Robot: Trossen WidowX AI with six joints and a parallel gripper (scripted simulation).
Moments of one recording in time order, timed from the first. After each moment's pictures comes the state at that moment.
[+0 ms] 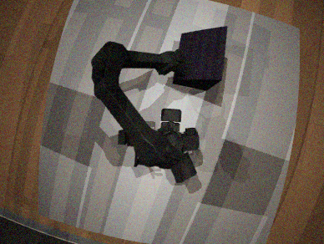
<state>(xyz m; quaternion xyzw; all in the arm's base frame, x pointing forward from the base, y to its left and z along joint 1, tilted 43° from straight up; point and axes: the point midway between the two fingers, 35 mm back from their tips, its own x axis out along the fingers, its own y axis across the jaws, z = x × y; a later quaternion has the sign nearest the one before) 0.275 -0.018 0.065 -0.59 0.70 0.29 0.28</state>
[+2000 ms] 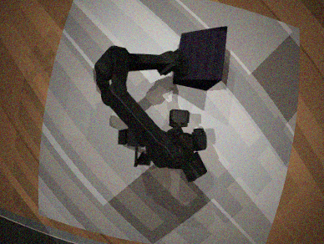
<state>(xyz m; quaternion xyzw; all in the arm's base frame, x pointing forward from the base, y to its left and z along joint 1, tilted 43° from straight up) 0.276 -0.004 0.041 -0.59 0.70 0.29 0.28</state>
